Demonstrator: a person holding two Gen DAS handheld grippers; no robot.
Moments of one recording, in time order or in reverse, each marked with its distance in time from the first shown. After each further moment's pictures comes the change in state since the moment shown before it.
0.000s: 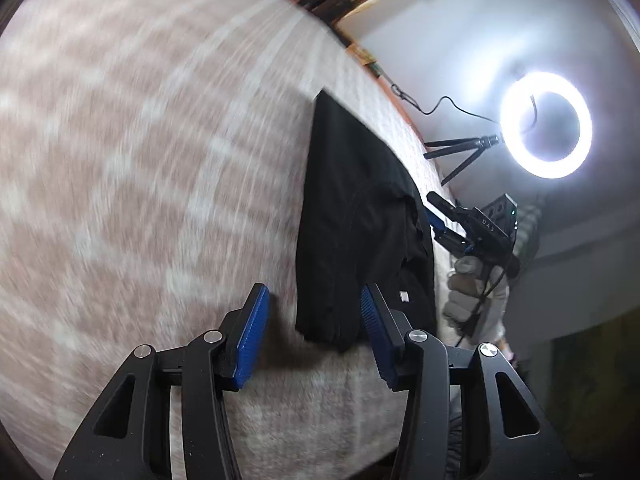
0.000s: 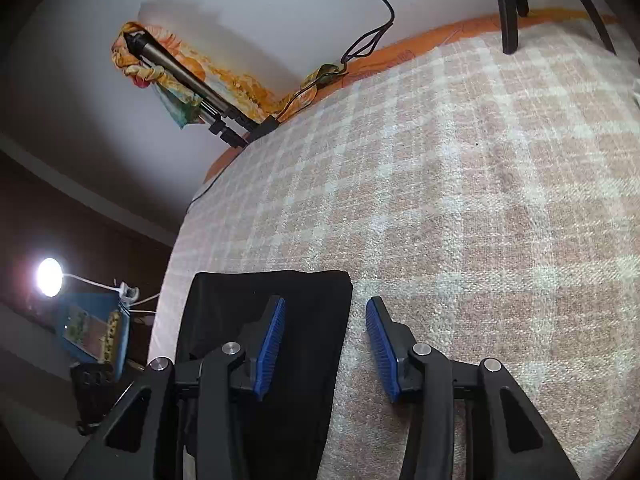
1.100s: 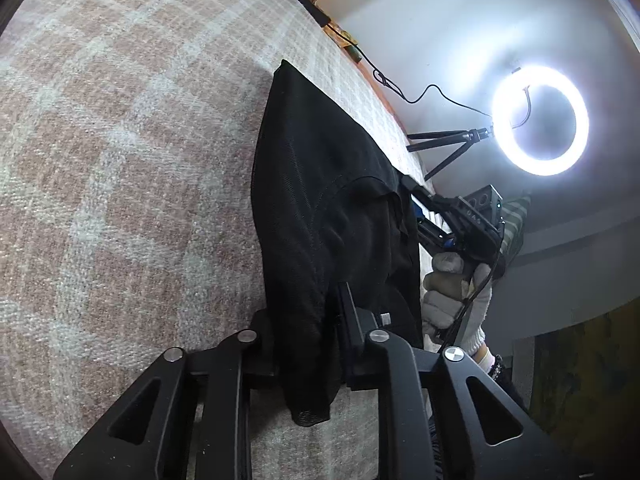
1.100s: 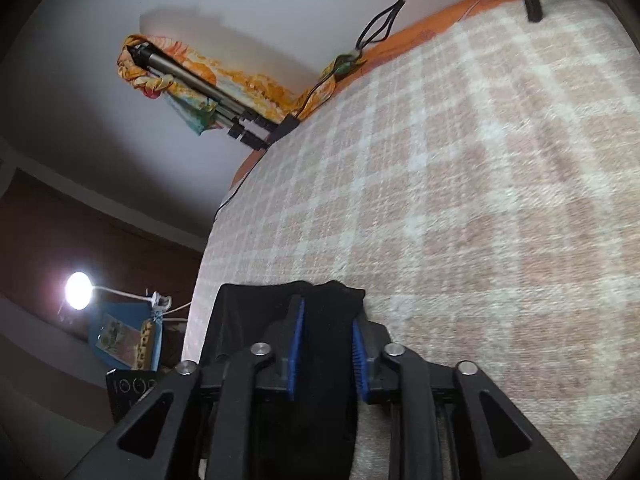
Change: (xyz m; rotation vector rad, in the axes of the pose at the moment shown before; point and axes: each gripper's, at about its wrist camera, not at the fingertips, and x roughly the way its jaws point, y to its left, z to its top) left arm 0.027 -0.024 -0.002 0.028 0.015 -0.069; right arm 0.023 -0.008 0.010 0.045 -0.008 0.130
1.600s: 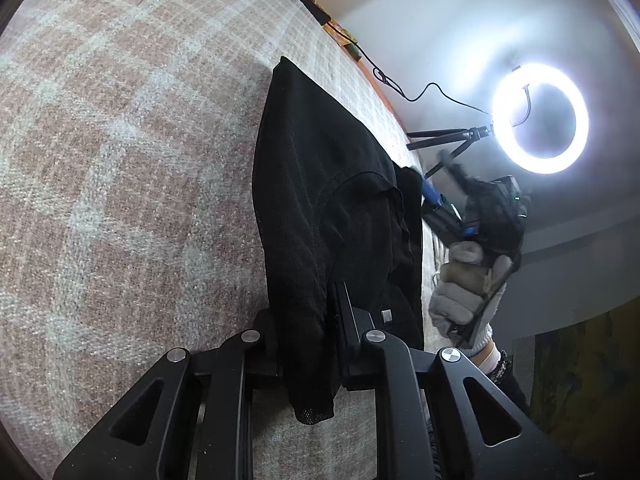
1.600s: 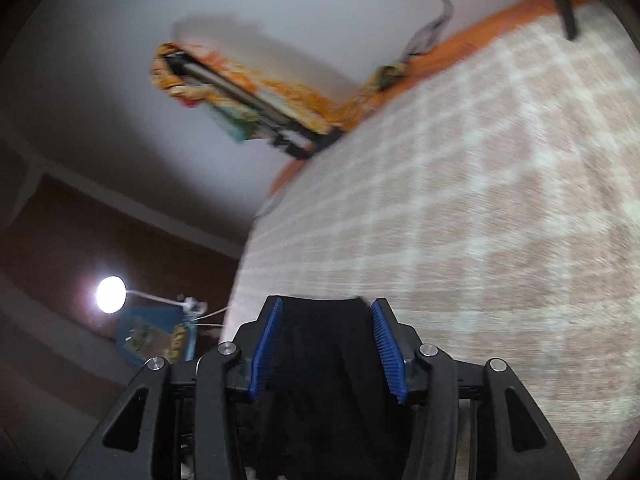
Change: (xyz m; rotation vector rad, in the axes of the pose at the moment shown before) left arm -0.007 0.005 -0.011 -0.005 -0.001 -0.001; right arm 0.001 0.026 0.012 -0.042 -0.012 0.170
